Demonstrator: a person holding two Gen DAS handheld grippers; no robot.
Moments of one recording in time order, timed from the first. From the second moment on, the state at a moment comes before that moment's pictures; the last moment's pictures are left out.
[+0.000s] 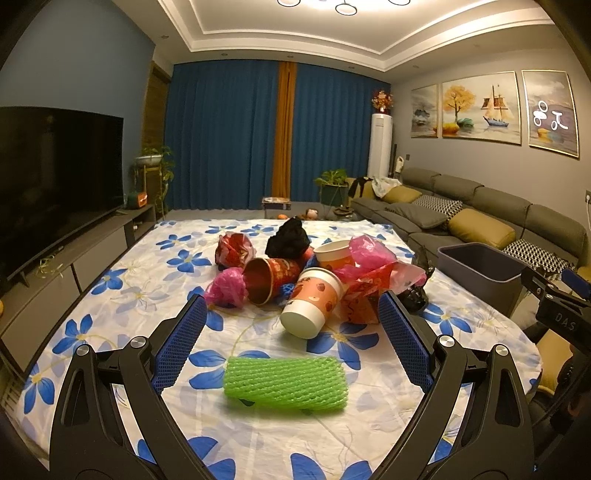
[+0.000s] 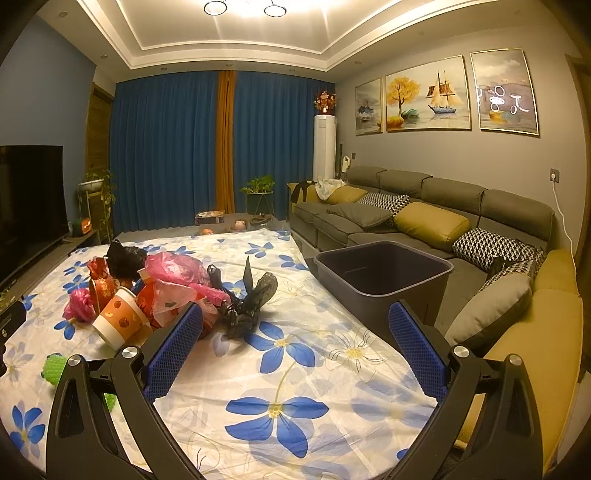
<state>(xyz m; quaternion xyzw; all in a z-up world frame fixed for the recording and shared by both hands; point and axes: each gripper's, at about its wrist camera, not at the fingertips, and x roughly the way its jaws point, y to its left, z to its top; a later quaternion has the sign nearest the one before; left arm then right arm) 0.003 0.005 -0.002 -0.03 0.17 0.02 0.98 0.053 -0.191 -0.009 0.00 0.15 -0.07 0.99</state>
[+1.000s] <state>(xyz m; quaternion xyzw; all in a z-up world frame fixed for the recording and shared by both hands) 0.003 0.007 -0.005 -0.03 0.17 0.02 0.98 0.052 -0.193 -0.011 0.00 0.15 -0.07 0.99</state>
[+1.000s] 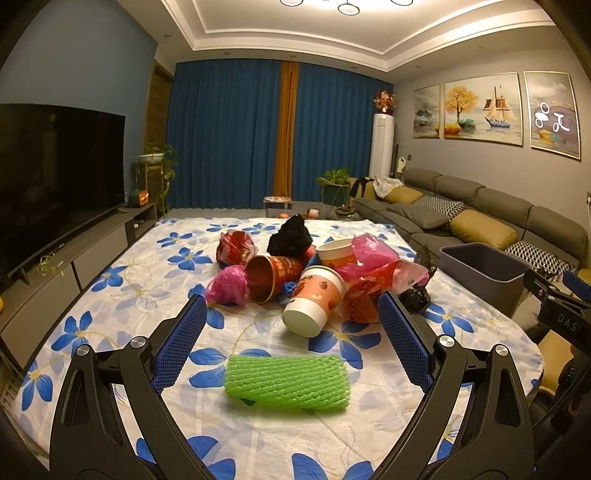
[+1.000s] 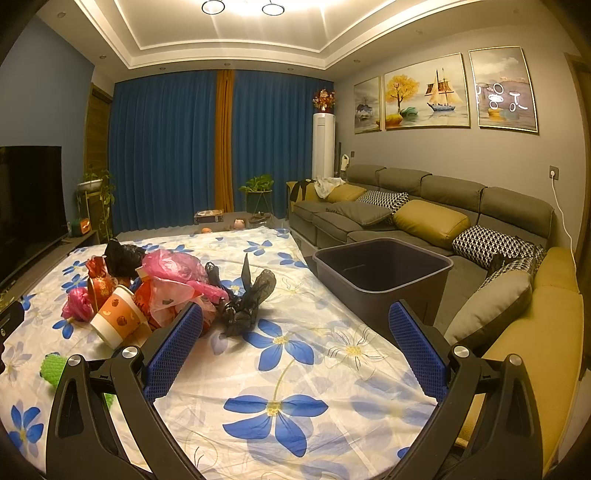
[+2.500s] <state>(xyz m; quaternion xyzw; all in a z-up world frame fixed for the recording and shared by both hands) 0.013 0.029 -0.022 -0.05 0.19 0.02 0.98 0.067 -0.191 -0.016 0.01 0.16 -0.06 0.99</state>
